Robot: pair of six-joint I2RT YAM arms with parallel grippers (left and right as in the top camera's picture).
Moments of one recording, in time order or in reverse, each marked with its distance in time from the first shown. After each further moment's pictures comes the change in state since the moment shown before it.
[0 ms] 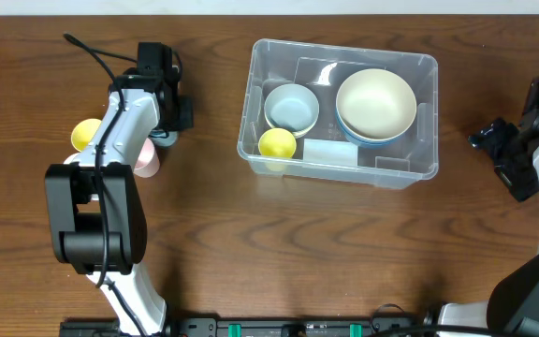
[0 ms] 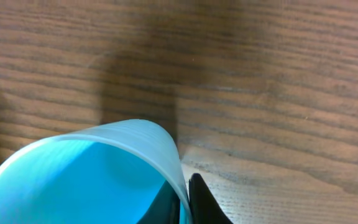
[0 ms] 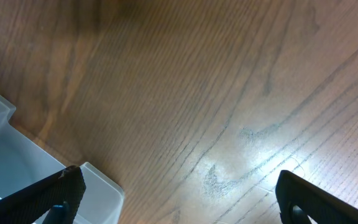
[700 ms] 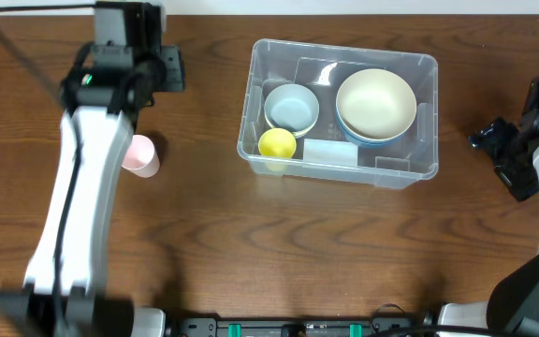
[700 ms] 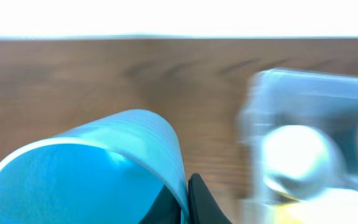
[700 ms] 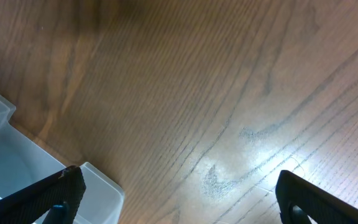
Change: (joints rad) left arm -0.070 -0.410 0.177 -0.097 0.099 0.027; right arm 0.000 0.000 0.000 0.000 0.000 0.000
